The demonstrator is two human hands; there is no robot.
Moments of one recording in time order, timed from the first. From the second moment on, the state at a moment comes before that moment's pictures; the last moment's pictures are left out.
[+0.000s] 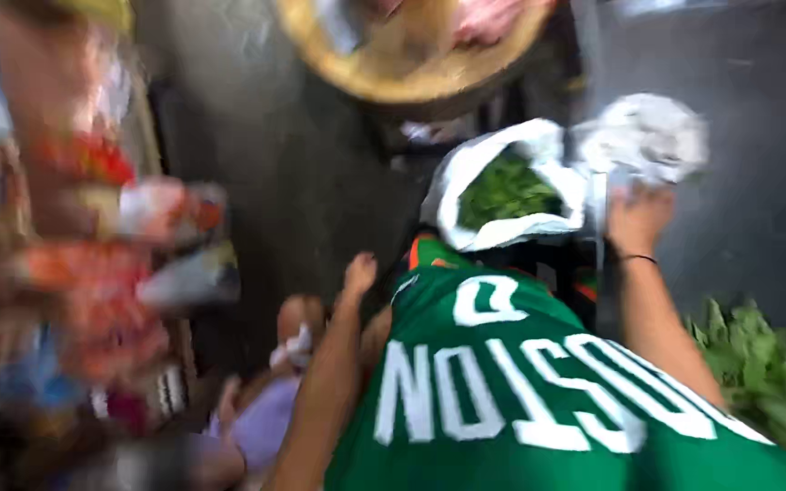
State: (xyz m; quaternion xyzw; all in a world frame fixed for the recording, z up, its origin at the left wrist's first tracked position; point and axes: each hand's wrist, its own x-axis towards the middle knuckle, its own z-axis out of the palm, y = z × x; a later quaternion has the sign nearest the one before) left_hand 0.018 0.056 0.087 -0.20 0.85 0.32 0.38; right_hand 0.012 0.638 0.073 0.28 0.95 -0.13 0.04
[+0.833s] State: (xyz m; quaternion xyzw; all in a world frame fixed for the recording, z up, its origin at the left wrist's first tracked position) left_hand 0.205 0.133 0.080 -0.20 0.86 0.36 0.31; right_hand 0.000 0.605 0.128 0.45 0.87 -0.17 0.08
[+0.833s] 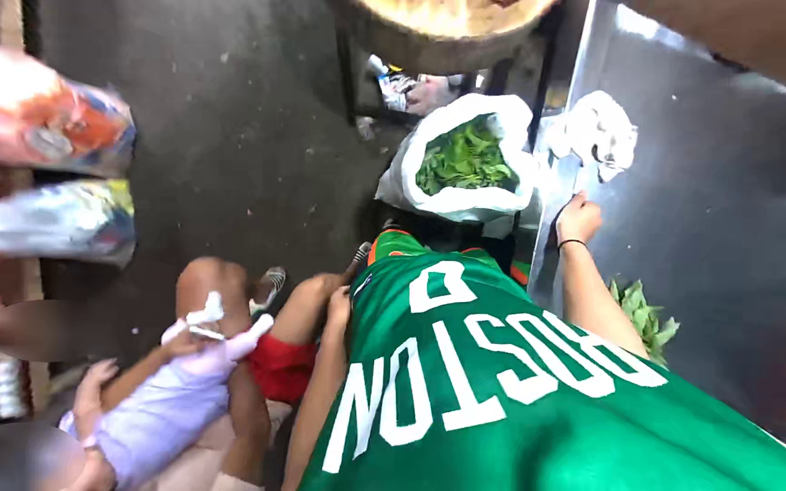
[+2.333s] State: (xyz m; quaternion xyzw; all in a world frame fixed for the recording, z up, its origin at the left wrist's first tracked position) left_hand -0.270 0.474 0.163 0.55 0.76 0.32 0.16; right_hand 0.111 0.551 0.110 0.54 0.81 -0.21 -0.10
